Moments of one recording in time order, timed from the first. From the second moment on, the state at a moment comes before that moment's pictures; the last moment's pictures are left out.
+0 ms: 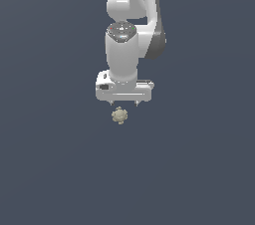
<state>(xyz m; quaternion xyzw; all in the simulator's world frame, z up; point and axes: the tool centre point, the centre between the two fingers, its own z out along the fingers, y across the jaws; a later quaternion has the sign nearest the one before) -0.004 -0.013 0.183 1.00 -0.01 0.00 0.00</state>
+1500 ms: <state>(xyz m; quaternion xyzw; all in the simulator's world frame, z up) -0.013 -0.040 0.148 0.99 -0.12 0.01 0.00</state>
